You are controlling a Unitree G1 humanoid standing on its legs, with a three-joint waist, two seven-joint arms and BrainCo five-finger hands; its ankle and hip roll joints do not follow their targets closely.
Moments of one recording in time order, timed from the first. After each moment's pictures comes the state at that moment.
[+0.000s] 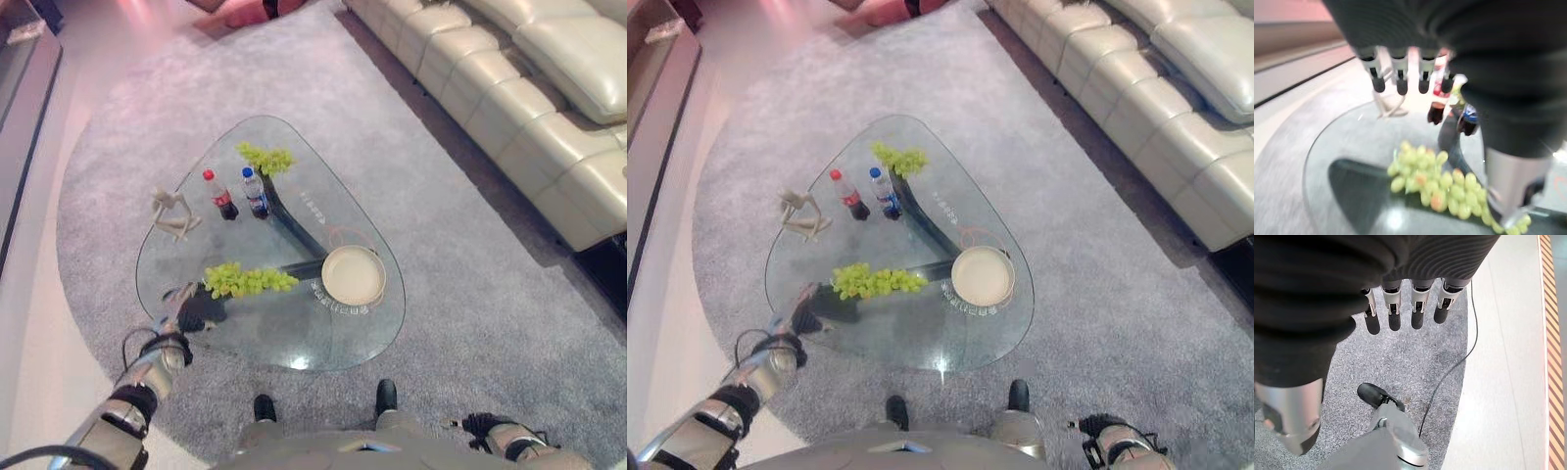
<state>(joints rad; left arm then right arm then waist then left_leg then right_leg) -0.31 0.57 -0.44 0.93 0.46 -0.08 0.42 -0.14 -0.38 0.21 1.31 -0.04 0.17 -0.04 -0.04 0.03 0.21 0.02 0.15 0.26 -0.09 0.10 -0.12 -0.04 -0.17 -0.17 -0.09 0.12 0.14</state>
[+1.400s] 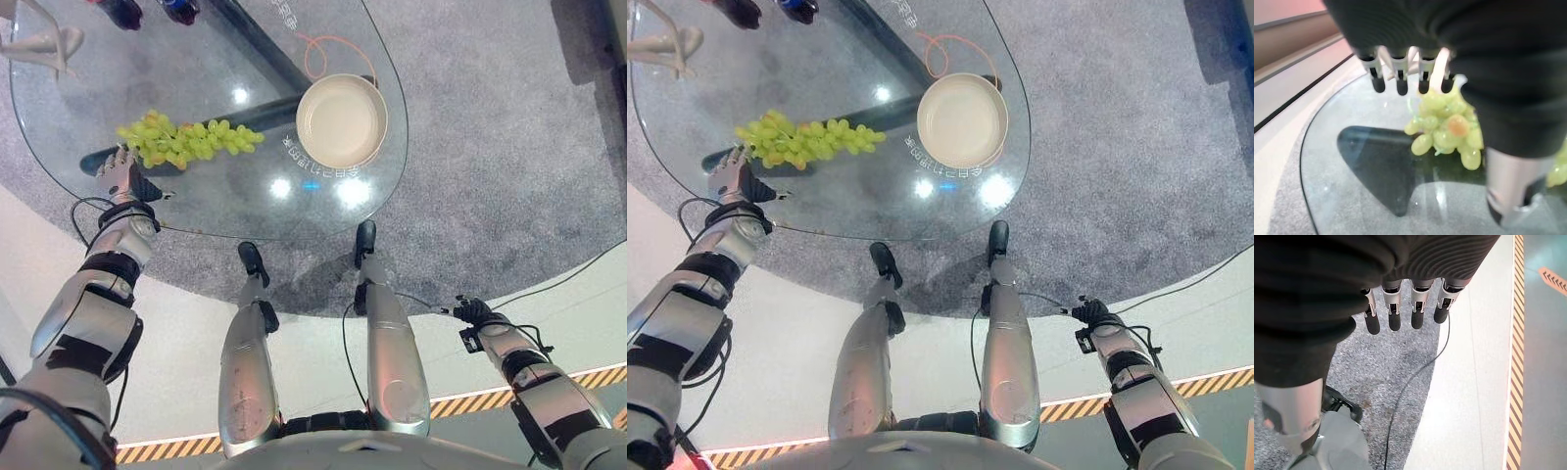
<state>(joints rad) -0.88 0.69 -0.51 1.17 0.26 0.07 0.49 -0.40 -0.49 0.32 1.19 0.13 0.09 -0.07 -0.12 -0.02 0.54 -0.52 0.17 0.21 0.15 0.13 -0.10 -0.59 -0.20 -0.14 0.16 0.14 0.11</state>
